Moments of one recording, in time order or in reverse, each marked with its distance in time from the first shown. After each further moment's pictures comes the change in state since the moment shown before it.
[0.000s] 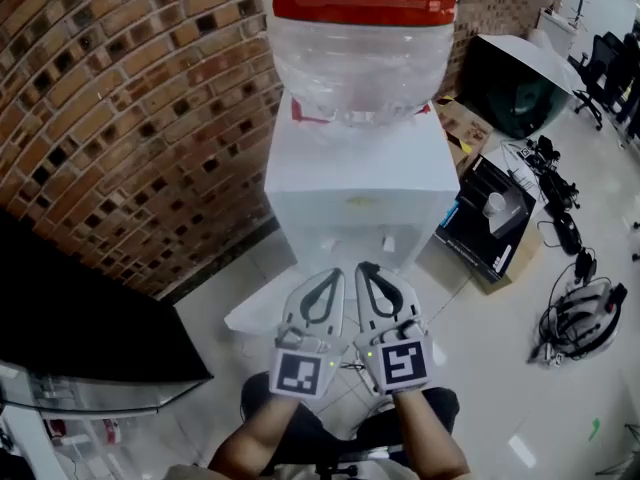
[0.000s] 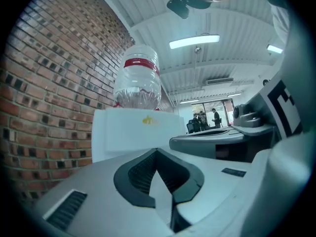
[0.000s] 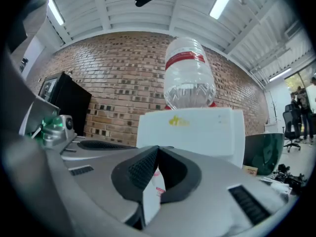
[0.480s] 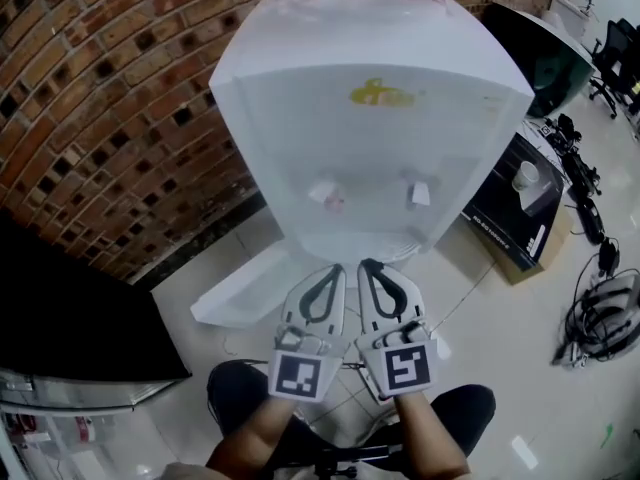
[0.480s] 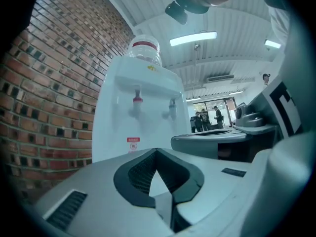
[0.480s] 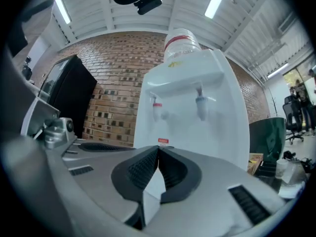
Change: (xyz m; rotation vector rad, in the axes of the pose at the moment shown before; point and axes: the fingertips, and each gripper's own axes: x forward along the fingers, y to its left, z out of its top) left arm -0.017 0.000 -0.182 0.008 -0.018 0.022; right arm 0.021 0.002 -0.179 -0.001 -0.032 0.008
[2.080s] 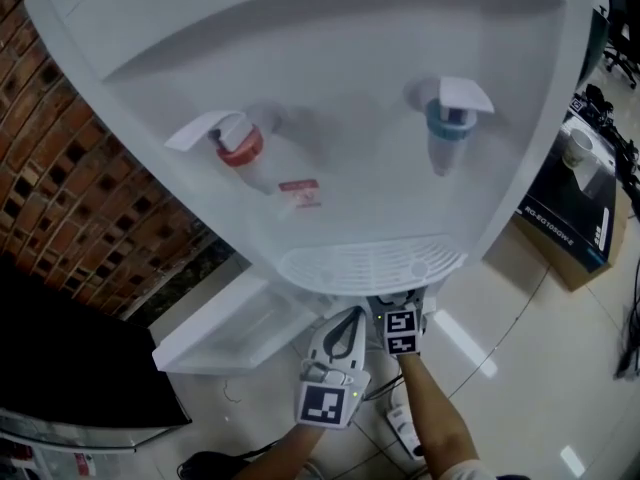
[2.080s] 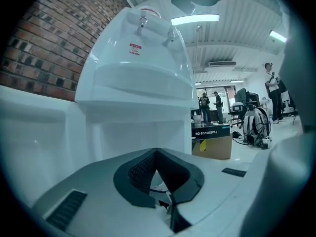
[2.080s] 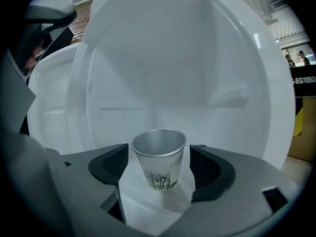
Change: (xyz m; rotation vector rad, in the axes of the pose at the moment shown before) left arm 0.008 0.000 -0.240 0.020 0.187 -0.017; right arm 0.140 -0.068 -0.420 0.157 0.280 -0.132
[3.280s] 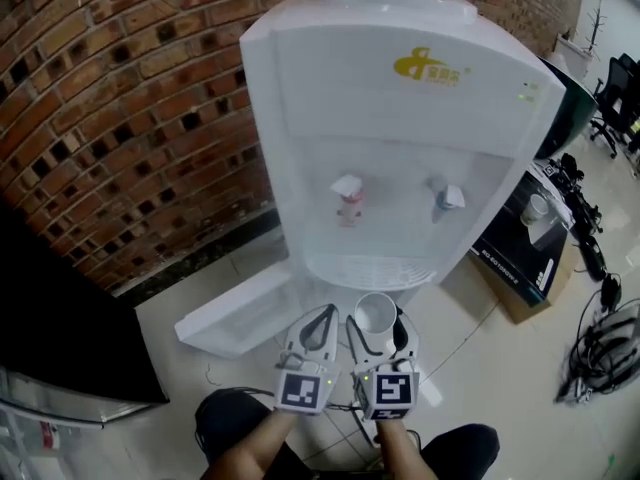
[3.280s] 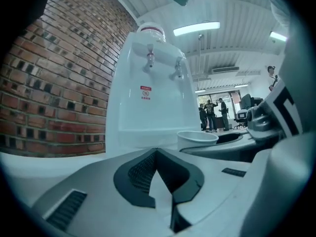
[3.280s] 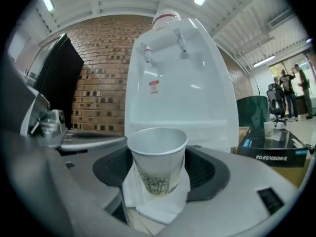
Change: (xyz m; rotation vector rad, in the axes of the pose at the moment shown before) left arm -0.049 0.026 0.091 -0.032 -0.092 0.073; right arm -0.207 0.085 0.211 -0.021 -0.162 -0.003
